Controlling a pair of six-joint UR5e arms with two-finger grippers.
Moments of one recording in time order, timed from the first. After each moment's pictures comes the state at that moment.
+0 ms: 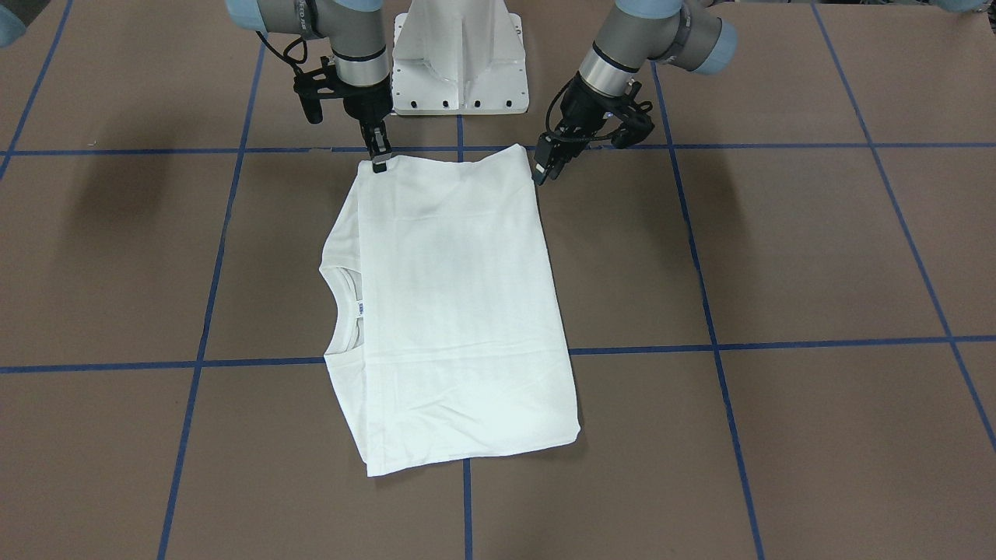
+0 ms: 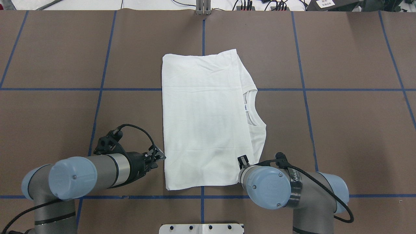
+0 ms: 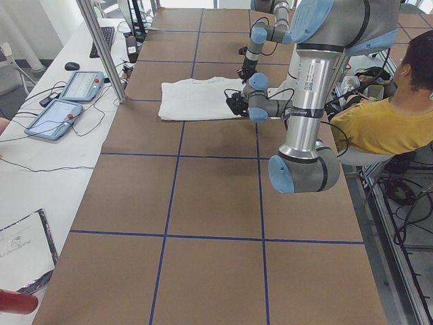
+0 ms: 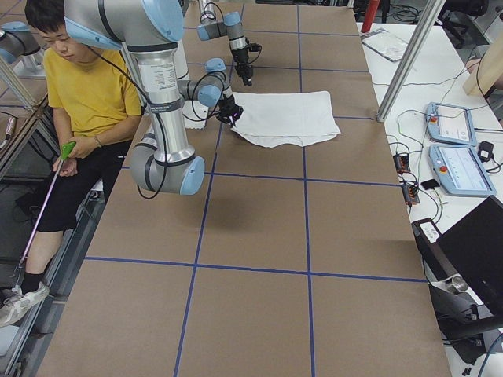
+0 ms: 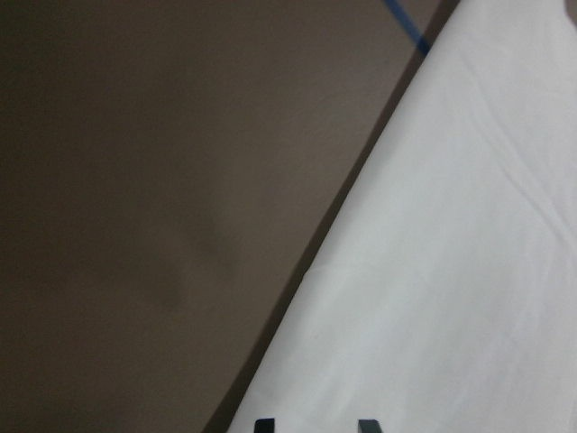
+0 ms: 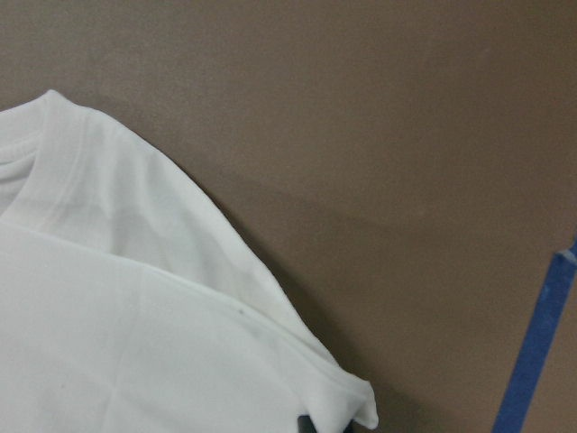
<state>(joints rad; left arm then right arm) -0.25 -1.81 -1.93 -2.17 -1.53 -2.12 0.19 -1.19 1.98 -1.60 1.51 2.68</state>
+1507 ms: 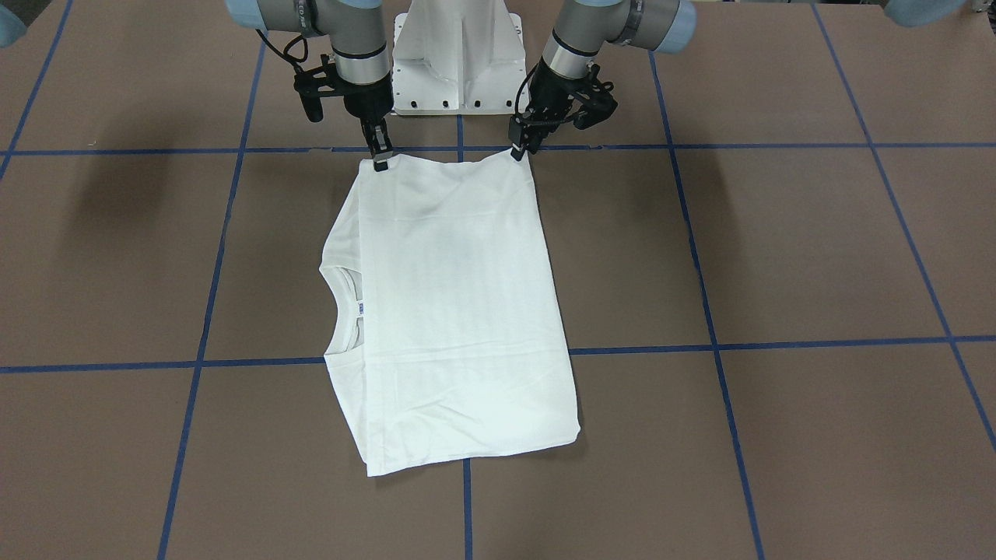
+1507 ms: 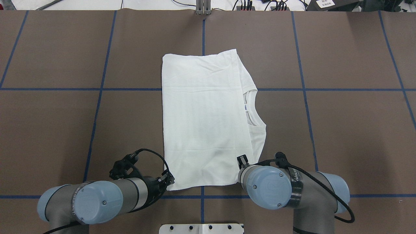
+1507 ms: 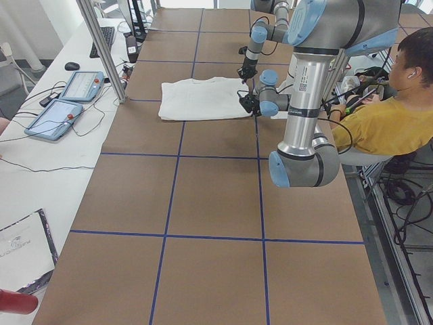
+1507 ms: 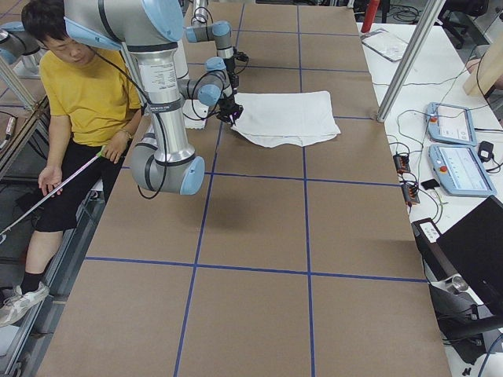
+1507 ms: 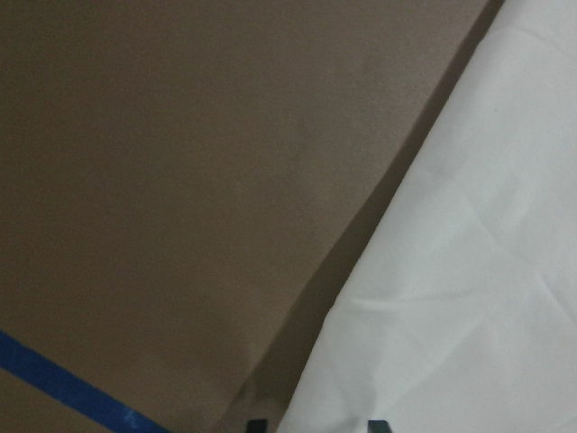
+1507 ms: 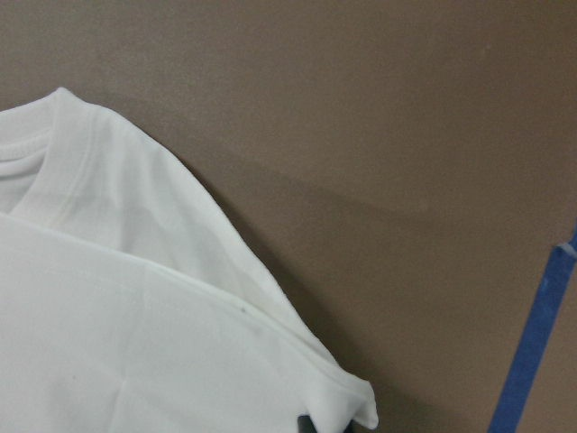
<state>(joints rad) -0.15 -1.87 -1.93 -2.01 -1.52 -2.16 0.19 -1.19 1.99 -1.60 1.51 2.68</state>
